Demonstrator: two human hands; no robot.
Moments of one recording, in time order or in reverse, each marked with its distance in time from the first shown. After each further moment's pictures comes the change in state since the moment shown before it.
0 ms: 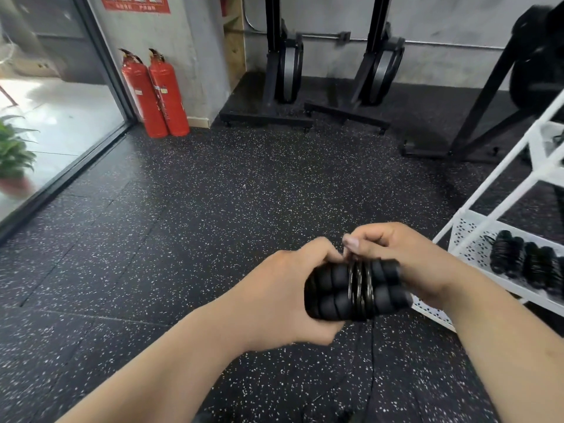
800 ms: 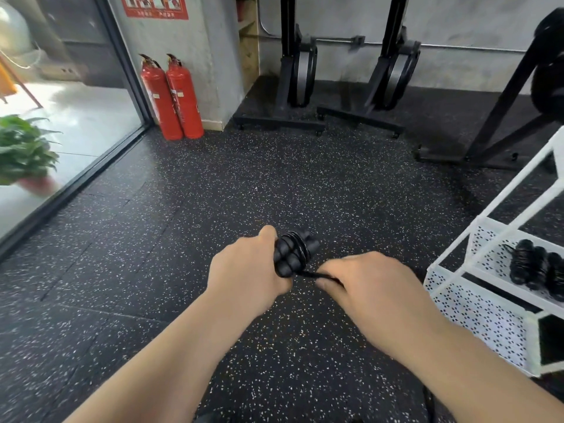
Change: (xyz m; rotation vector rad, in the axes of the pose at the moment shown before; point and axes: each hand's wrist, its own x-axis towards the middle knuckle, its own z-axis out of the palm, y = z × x) left_hand 0.011 -0.049 -0.017 0.588 0.277 -0.553; right_hand -0.013 -0.022 0.076 -1.211 0.197 -0.155
